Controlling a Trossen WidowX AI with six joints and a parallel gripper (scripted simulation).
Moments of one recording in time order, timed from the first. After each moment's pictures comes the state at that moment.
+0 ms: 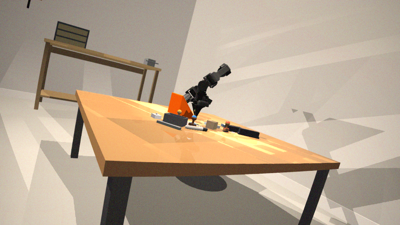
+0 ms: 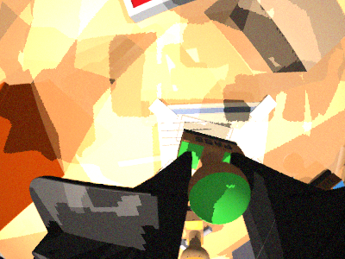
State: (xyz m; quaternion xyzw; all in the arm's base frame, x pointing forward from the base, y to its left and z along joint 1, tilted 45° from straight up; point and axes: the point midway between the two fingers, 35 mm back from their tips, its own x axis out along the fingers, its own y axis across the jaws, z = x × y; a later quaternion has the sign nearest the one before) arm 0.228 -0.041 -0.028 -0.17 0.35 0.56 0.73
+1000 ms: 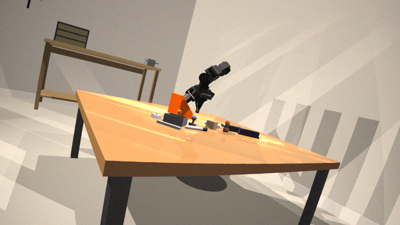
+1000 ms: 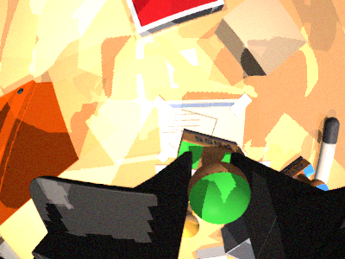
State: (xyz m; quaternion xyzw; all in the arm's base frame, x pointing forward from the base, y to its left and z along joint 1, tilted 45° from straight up) arm 0.229 -0.071 0.003 -0.18 0.35 0.55 0.73
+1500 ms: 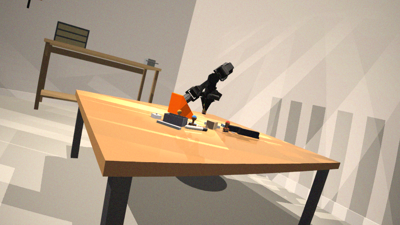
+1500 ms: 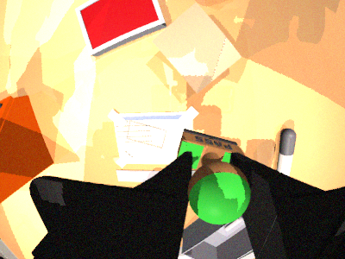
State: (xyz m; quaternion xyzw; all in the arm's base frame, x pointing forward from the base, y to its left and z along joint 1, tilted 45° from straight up) arm 0.290 -0.082 0.014 -0.19 0.35 0.55 0.73
